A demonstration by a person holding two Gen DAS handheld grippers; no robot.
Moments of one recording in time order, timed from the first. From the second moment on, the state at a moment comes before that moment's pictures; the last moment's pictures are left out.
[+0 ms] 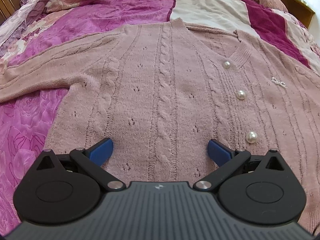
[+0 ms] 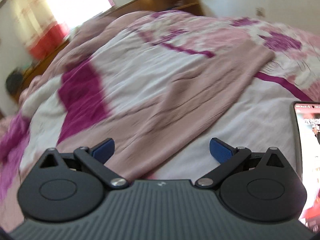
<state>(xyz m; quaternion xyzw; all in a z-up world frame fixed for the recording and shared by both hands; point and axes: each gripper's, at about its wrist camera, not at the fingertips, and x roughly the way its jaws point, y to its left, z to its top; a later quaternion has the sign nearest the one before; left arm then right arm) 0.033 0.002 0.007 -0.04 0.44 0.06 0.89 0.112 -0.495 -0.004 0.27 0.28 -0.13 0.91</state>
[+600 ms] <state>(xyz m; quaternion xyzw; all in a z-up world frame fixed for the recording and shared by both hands) 0.033 0.002 0.001 -0.03 0.43 0.06 0.90 0.125 -0.565 0.006 0.39 0.16 -0.15 0.89</state>
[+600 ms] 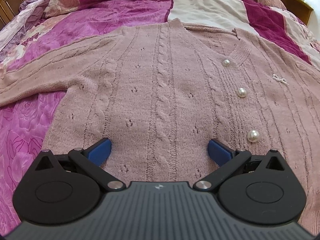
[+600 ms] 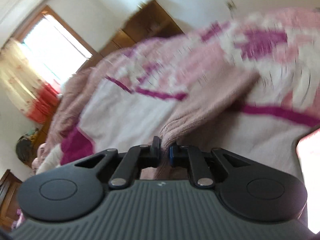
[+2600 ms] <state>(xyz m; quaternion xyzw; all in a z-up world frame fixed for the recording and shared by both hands) -0.014 0.138 0.071 -0.05 0.36 0.13 0.92 0.113 -0.100 0.019 0.17 0.34 0.25 0.89</state>
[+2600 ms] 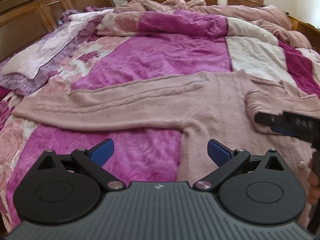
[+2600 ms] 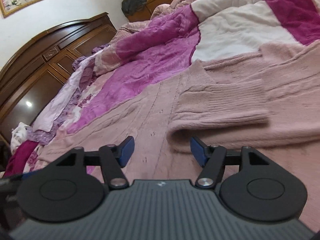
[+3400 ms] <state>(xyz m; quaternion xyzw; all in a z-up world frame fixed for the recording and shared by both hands) 0.094 -0.042 0.061 0.05 0.34 -0.07 0.94 0.099 -0.250 0.000 0.14 0.33 0.08 0.93</state>
